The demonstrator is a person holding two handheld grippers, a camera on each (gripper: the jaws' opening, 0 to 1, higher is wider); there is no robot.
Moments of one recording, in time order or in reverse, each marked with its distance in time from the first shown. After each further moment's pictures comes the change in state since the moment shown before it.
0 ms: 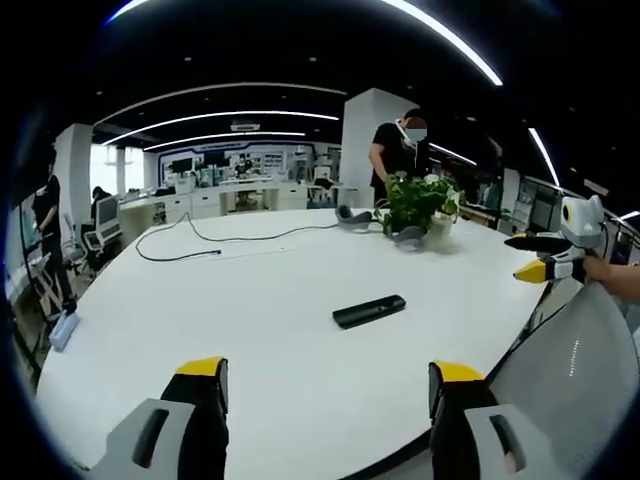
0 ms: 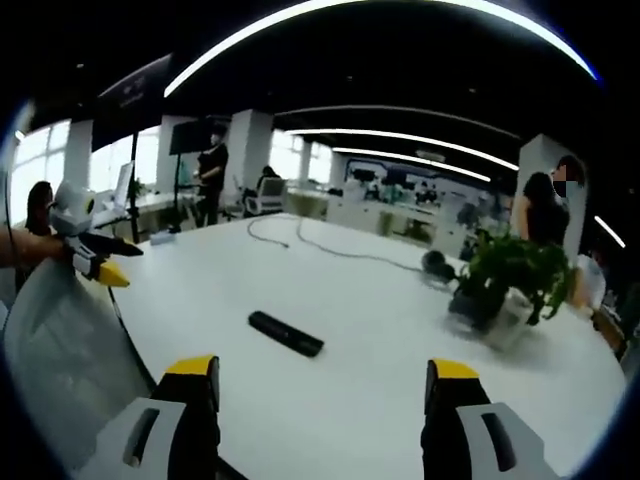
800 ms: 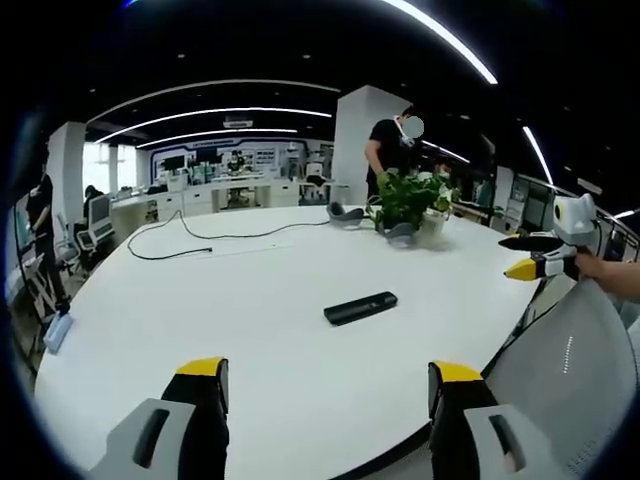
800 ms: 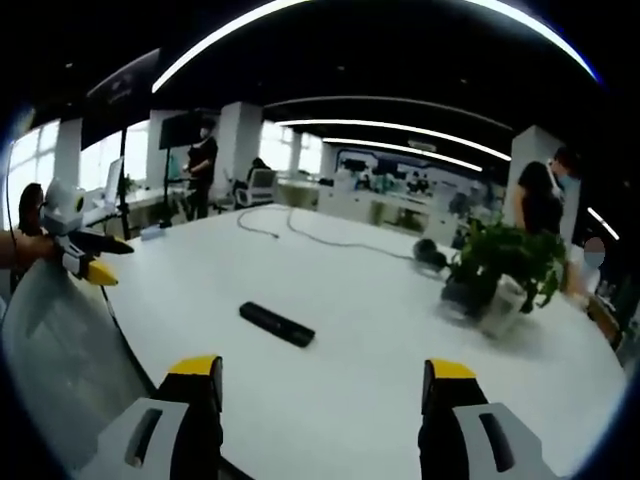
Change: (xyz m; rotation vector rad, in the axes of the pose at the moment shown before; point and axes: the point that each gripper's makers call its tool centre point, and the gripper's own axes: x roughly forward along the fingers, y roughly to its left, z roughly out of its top) left arm 0.001 -0.005 -0.001 0.007 0.011 -0.031; right arm -0.001 -0.008 -0.009 0.033 0.037 -0.032
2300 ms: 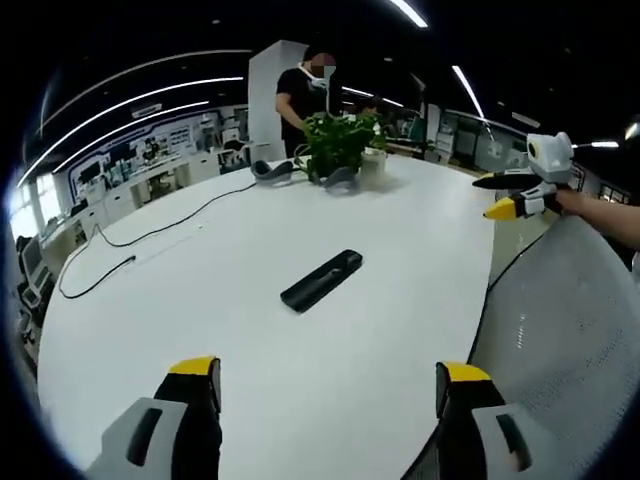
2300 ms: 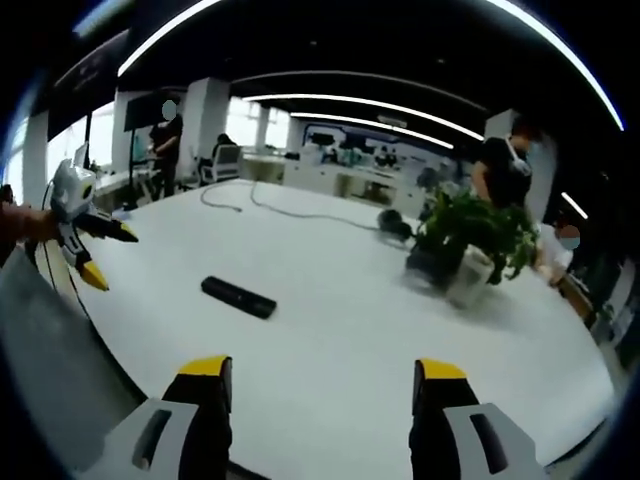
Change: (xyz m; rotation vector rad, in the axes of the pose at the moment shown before) left arm 0.083 -0.007 -0.014 0.256 0.238 -0.300; right arm -0.007 -0.033 -0.026 0.043 0.124 -0.158
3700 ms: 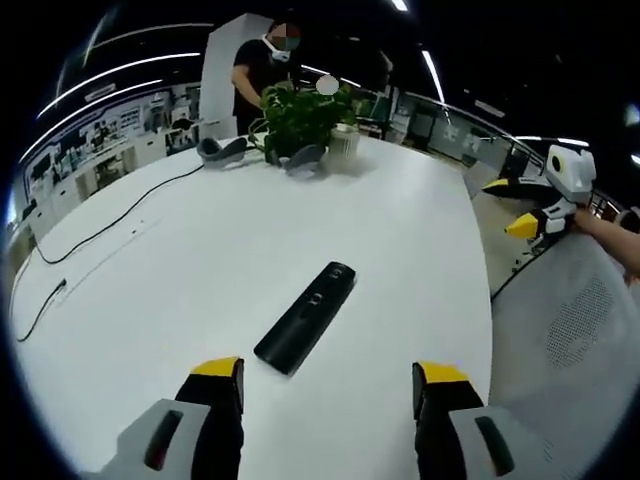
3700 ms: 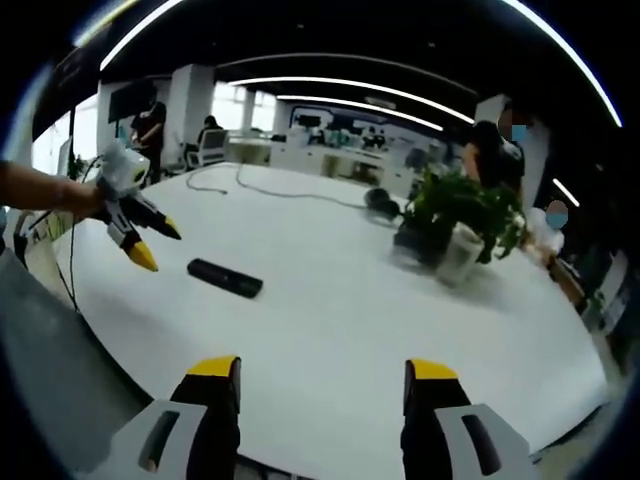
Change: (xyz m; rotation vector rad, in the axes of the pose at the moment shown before) left arm 0.097 0.016 0.039 0.039 0.098 -0.236; right arm 0.000 -0.008 -0.019 0.014 0.091 -0.042
